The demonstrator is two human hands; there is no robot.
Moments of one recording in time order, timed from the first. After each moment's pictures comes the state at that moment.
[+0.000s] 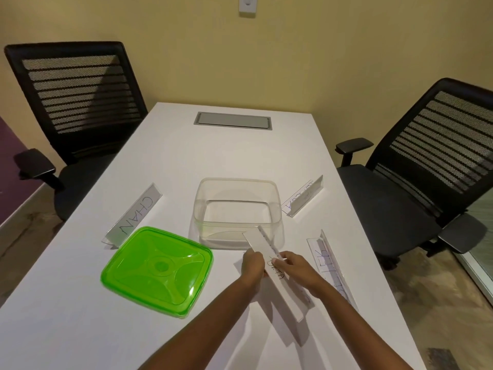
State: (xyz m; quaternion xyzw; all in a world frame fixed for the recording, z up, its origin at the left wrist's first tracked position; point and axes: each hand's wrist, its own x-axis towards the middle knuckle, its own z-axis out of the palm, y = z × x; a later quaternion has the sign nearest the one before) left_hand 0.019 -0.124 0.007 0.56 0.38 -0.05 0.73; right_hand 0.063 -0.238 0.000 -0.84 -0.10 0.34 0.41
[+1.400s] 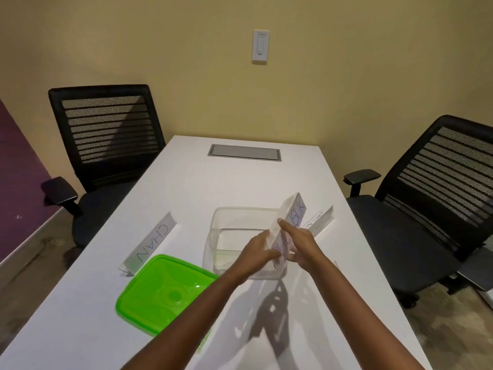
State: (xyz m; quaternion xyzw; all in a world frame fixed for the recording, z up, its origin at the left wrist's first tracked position) left_hand 0.026 -0.062 0.086 0.78 0.10 -0.01 0.62; right_hand 0.102 -0.167 0.090 -0.66 0.07 0.27 0.70
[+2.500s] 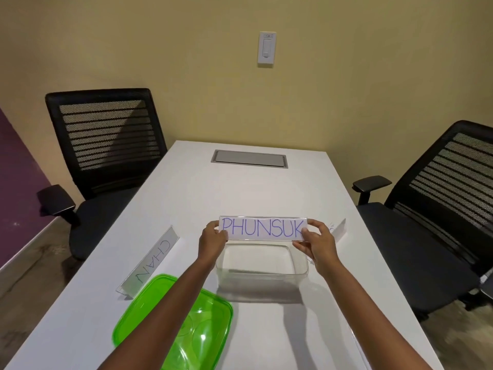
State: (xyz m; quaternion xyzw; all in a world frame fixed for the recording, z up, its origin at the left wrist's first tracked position) left_hand 0.076 0.054 0.069 0.71 0.36 0.12 0.59; right_hand 0.157 -0.151 0.083 -0.65 0.05 0.15 0.74
